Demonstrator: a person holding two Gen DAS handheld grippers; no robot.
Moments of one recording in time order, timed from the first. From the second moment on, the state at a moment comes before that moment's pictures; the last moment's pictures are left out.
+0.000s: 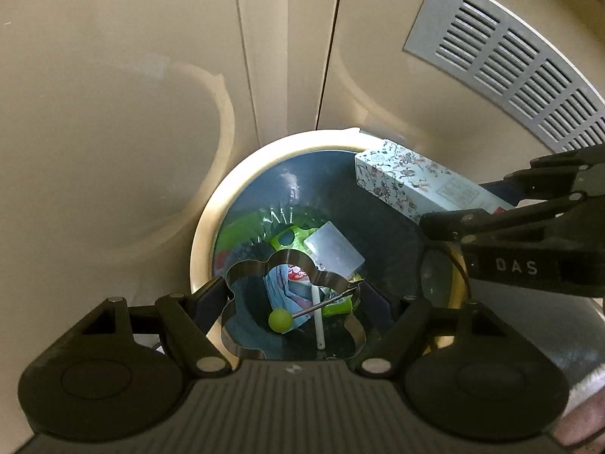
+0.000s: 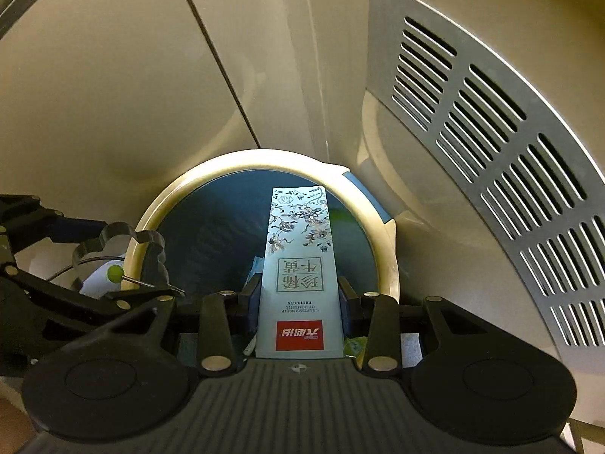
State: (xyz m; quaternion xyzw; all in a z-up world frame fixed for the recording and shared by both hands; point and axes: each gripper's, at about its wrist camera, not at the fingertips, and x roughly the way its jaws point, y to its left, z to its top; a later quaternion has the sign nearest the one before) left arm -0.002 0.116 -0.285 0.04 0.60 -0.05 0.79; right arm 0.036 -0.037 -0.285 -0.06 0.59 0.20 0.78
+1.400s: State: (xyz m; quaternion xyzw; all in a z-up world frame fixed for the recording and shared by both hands) left arm -0.076 0.123 -0.171 0.02 0.45 -0.12 0.89; right arm -0.063 -0.083 -0.116 -0.10 0.37 0.22 0.90
